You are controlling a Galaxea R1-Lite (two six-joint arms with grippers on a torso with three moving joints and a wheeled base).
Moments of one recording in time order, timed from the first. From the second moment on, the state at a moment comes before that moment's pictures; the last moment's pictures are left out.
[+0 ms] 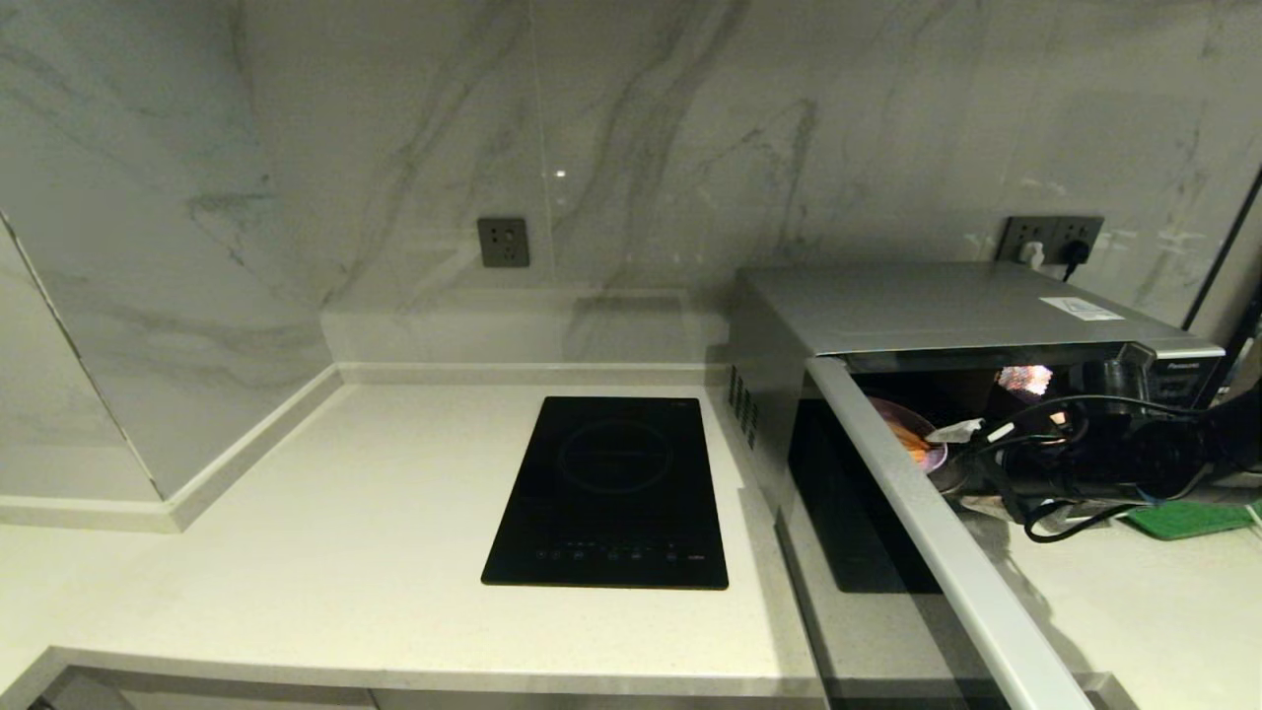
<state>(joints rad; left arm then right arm) 0.00 0.00 0.00 0.00 0.00 -0.01 -0.18 2.17 -1.14 -0.28 0.36 0.96</state>
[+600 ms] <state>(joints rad) 0.00 0.00 0.00 0.00 0.00 -0.01 -0.16 2.17 -1.43 0.22 0.14 0.82</state>
